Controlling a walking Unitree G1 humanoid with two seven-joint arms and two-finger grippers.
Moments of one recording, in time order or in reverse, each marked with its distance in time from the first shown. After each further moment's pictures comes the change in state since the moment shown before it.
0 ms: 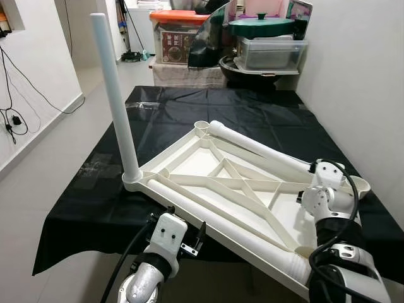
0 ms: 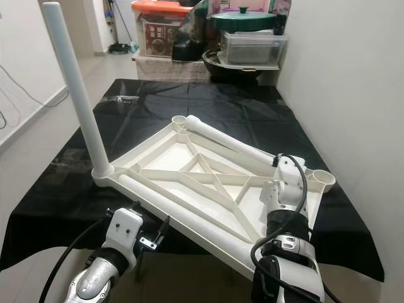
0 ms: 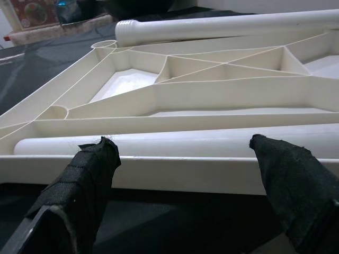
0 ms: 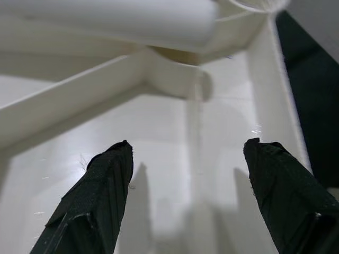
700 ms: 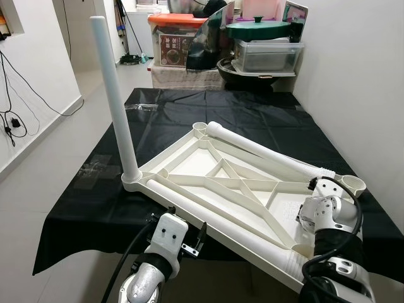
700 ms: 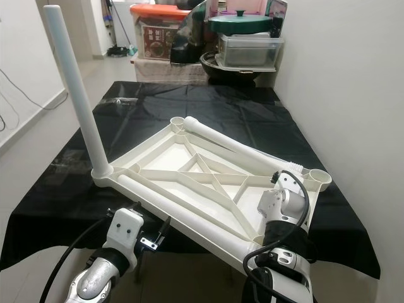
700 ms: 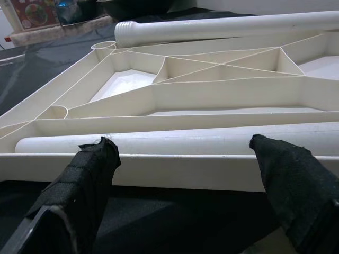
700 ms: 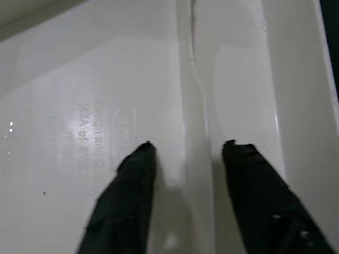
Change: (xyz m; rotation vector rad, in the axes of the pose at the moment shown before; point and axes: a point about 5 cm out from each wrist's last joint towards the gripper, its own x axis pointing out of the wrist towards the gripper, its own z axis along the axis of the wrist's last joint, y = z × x) left arm 0.000 0.000 -0.001 -0.003 0.010 0.001; right arm -0.010 -0.003 -0.032 0.020 0.209 -0.001
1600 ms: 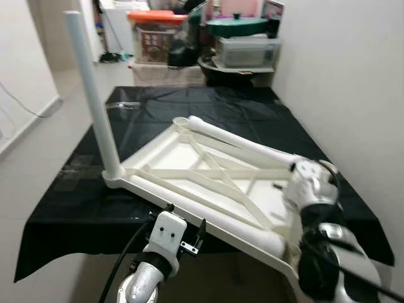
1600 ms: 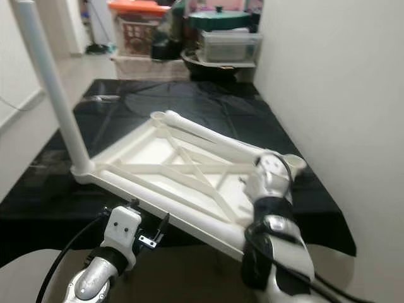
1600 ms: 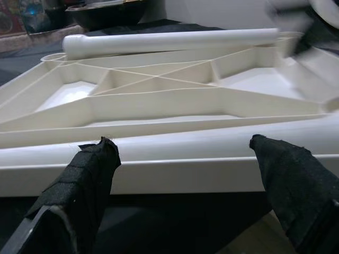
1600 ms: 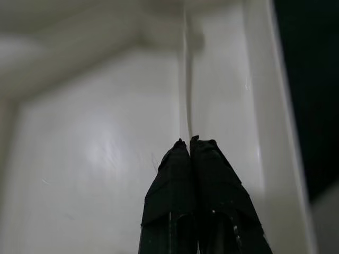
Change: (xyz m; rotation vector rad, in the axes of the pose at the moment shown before) left arm -0.004 -0.004 0.011 -0.018 -0.035 0.007; right arm -0.030 0.078 0.049 -0.040 -0.195 0.265
